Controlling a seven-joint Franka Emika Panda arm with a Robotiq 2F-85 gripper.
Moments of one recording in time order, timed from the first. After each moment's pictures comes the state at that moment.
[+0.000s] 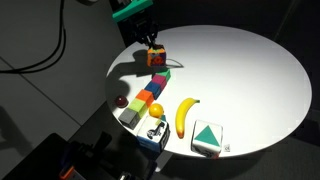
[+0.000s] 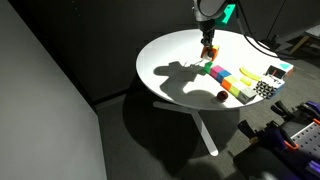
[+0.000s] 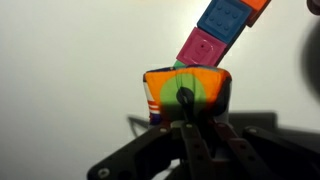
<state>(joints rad) 0.14 0.53 0.03 -1.70 -0.39 2.11 -0.12</state>
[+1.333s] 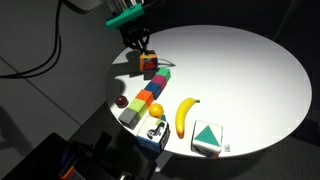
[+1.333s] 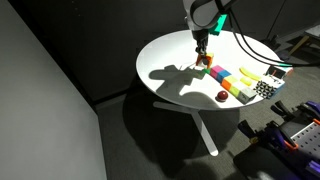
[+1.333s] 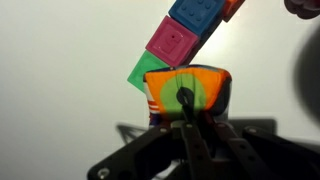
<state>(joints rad) 0.18 0.57 0.05 -1.71 -0.39 2.11 -0.12</state>
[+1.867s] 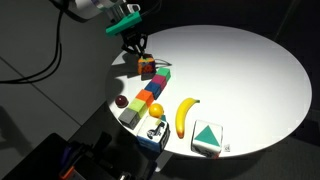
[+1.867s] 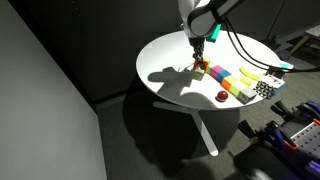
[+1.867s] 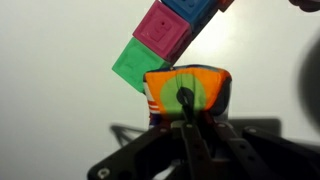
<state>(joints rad) 0.21 0.61 0.05 -1.71 -0.41 2.16 -0.12</state>
